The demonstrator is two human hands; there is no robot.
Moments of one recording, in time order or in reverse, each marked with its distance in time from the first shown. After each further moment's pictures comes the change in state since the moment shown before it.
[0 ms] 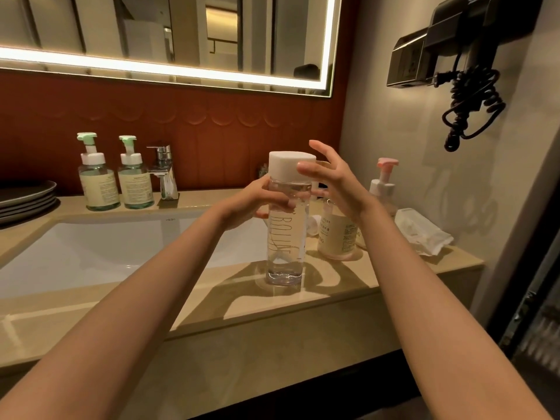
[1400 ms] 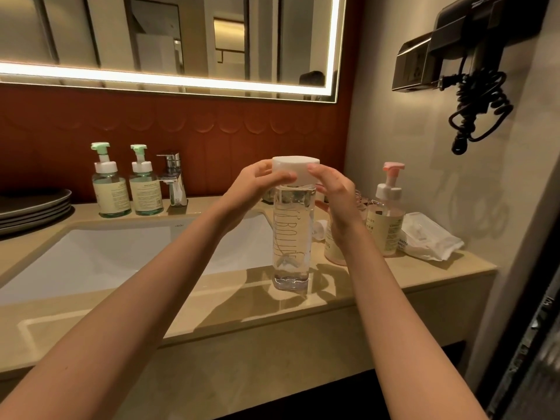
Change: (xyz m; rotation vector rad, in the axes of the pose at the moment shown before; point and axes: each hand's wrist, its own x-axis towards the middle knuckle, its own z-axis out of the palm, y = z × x) left_hand -0.009 0.022 -0.001 -0.027 0.306 0.120; right_hand -0.020 0.002 0.031 0.232 0.321 -0.013
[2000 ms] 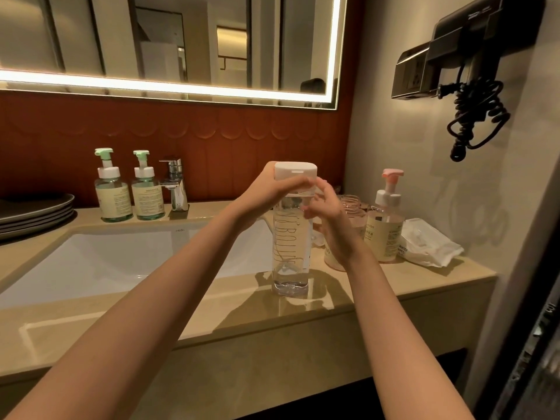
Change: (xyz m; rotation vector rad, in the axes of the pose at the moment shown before) left_hand 0.012 0.009 0.013 0.089 -0.070 0.112; right_hand -0.012 0.012 -0.005 -0.106 -0.291 0.001
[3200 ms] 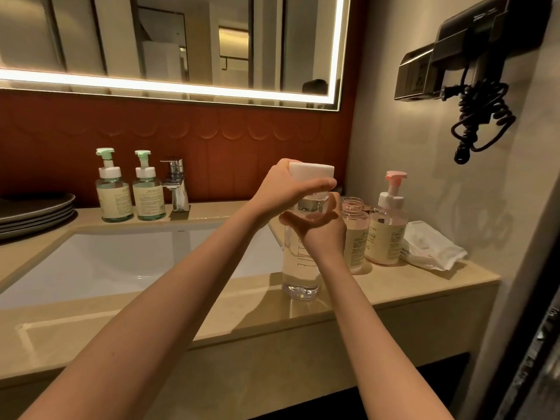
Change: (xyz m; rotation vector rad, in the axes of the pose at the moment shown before) left_hand 0.012 -0.001 0.014 0.050 0.168 -0.070; right_hand 0.006 0.019 0.023 -0.369 0.476 -0.010
